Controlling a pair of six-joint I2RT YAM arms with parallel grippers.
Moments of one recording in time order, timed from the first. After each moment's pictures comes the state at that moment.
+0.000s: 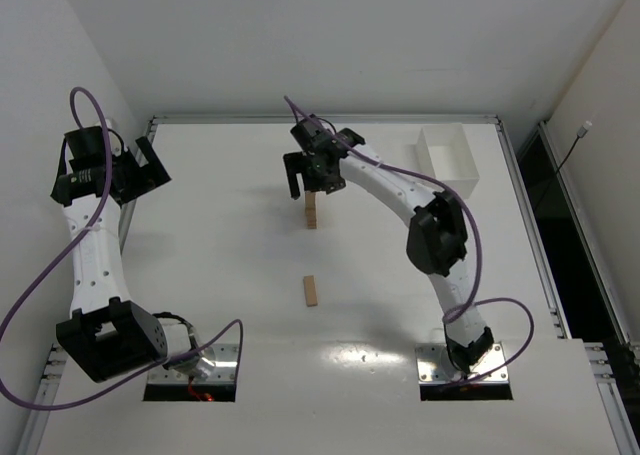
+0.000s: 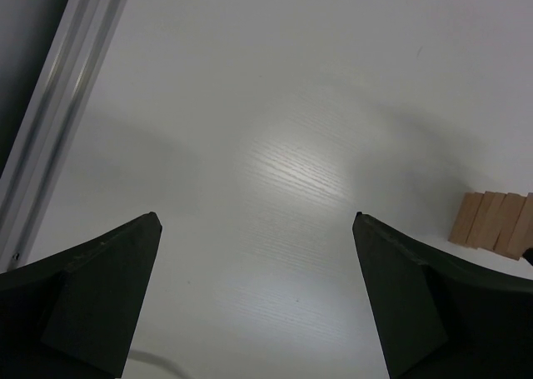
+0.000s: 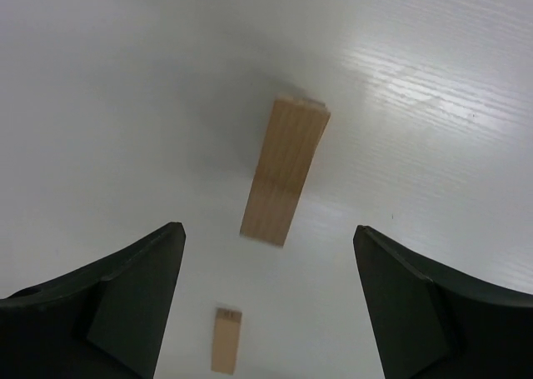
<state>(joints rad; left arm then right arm) 0.38 1.26 1.35 -0.83 0.13 -0.20 0.69 2.25 2.11 -0.90 0.10 0.43</state>
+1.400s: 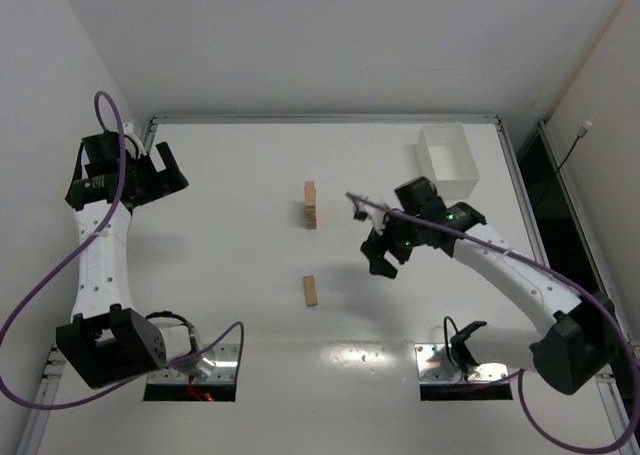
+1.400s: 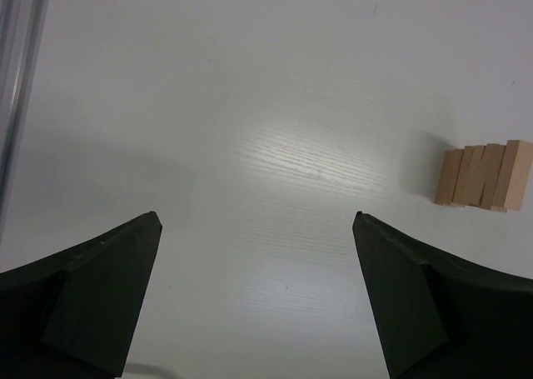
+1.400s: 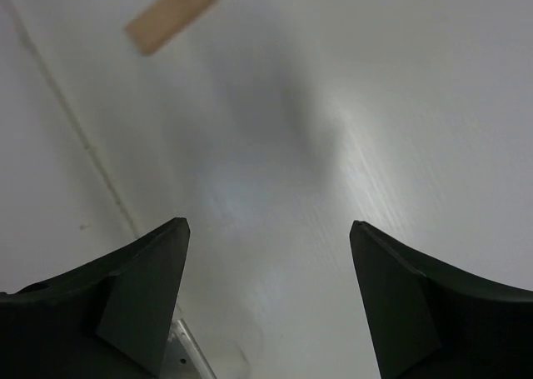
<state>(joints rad) 0.31 1.22 1.26 -0.78 0.21 -0.16 0.47 1.22 0.94 -0.72 -0.38 -0.43</state>
